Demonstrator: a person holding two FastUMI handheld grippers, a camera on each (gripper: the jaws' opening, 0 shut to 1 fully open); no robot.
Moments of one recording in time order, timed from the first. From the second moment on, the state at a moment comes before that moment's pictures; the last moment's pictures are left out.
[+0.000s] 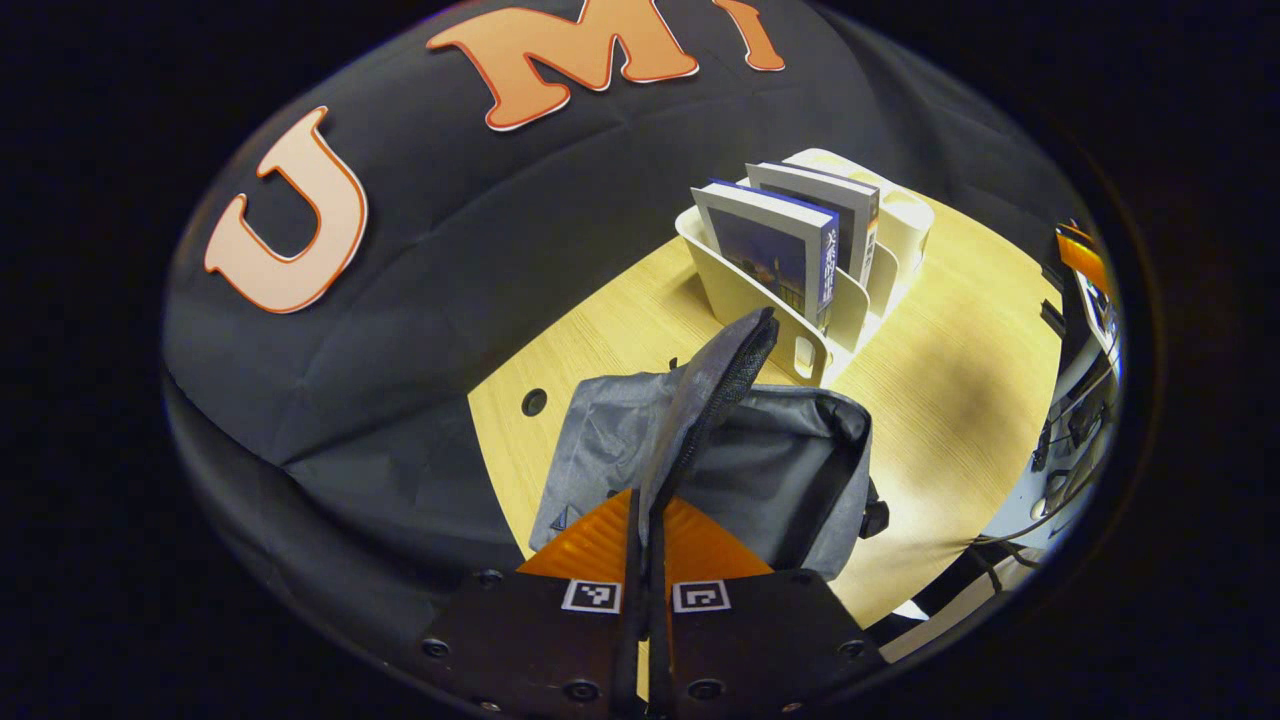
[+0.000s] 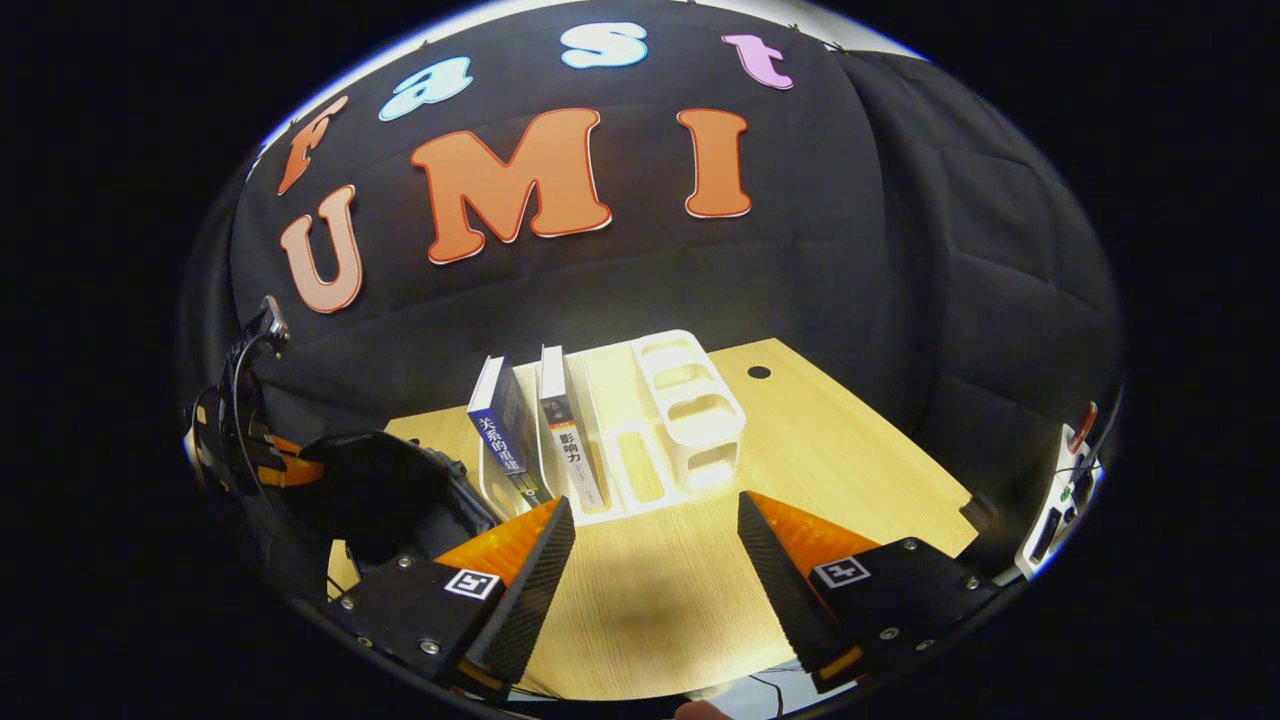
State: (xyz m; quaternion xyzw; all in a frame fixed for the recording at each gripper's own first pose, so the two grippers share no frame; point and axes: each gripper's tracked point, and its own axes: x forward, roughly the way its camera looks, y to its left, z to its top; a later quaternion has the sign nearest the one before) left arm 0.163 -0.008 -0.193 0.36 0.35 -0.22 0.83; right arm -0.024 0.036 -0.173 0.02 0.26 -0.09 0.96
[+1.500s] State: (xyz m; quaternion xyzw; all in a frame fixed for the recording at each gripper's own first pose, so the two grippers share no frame) left arm 0.216 0.018 -0.181 0.28 0.34 -0.23 0.87; right arm 0.214 0.206 -0.205 -0.06 0.58 0.04 0.81
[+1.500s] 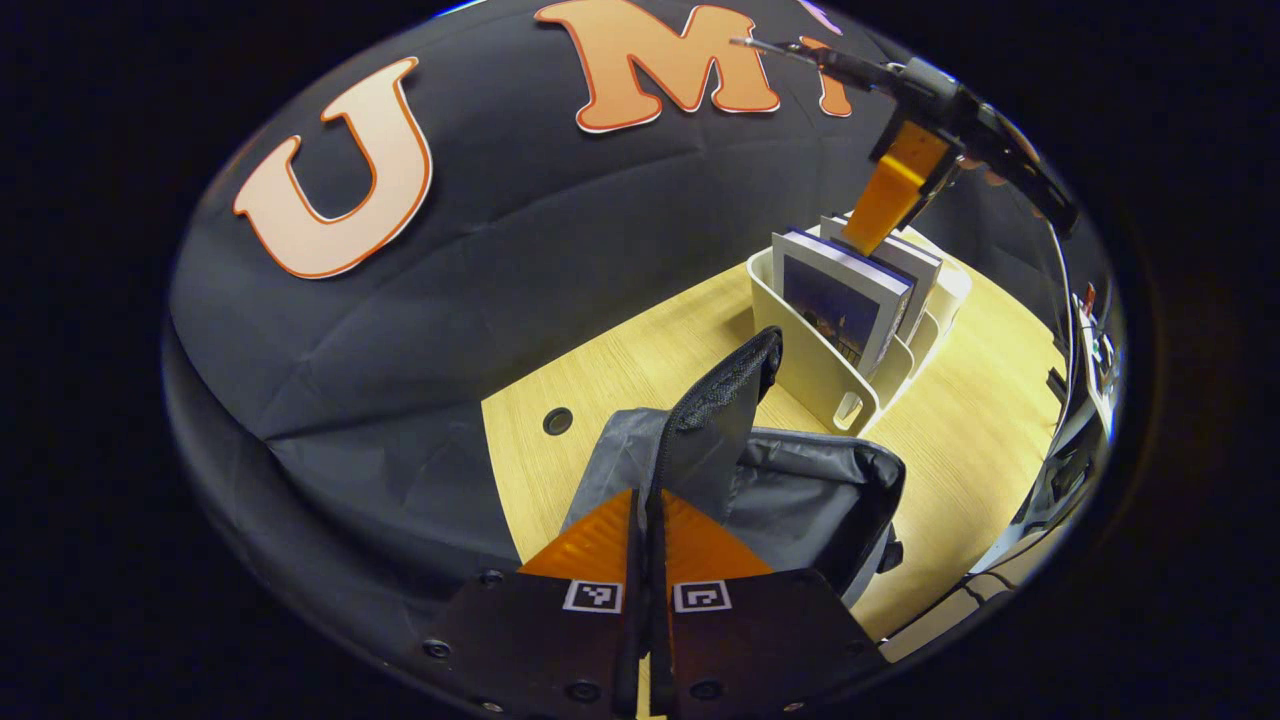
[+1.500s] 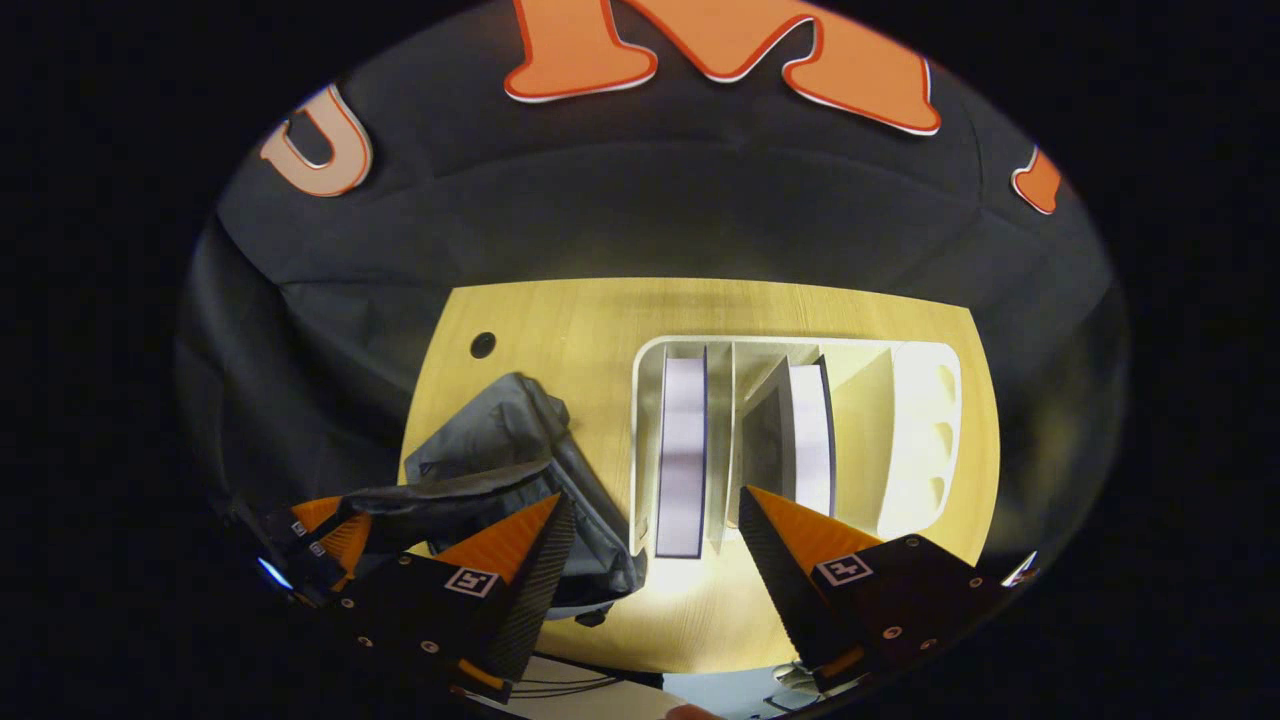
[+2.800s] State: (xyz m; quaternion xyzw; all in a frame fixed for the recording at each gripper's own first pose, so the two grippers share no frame) left arm 0.223 0.017 -0.179 0.29 0.33 -0.28 0.85; right arm 0.242 0.206 -0.169 -0.07 0.53 -0.02 0.84
